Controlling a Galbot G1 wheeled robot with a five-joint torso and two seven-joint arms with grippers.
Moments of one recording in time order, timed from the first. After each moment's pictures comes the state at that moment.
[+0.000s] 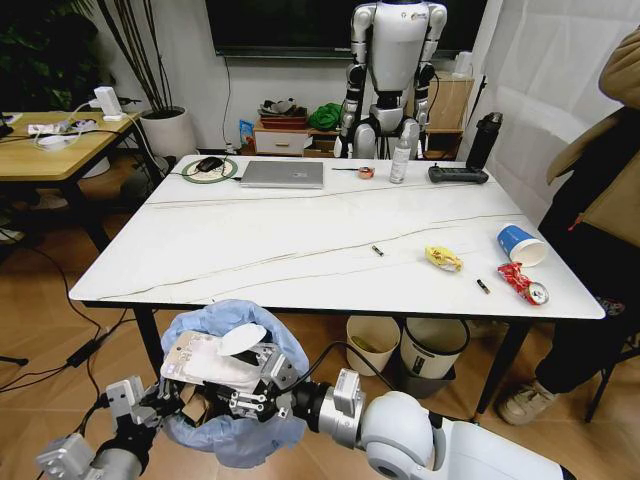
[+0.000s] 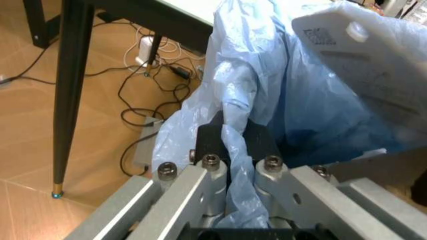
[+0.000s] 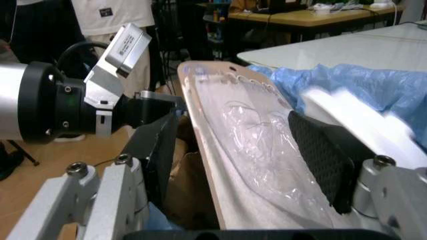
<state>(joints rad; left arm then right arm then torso) 1.98 -1.24 -0.77 -2.37 -0.81 0.21 -0.17 -0.83 0.95 -0.54 2.10 0.58 -0.17 -0.06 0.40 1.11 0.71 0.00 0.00</state>
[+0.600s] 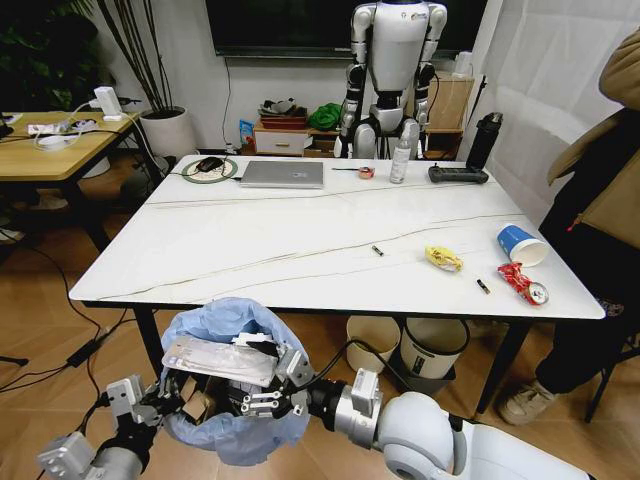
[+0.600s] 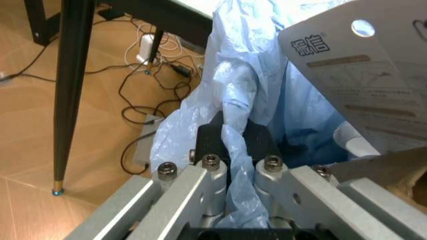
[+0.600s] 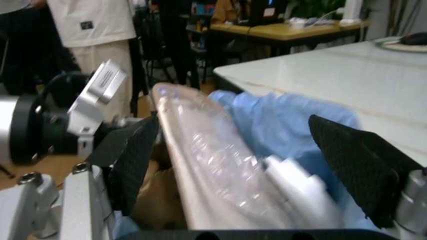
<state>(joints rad) 1.97 -1.25 -0.75 -2.36 -0.80 0.21 -0.17 -0.89 0.90 -0.40 2.18 0.59 -0.18 -0.05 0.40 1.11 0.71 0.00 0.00</state>
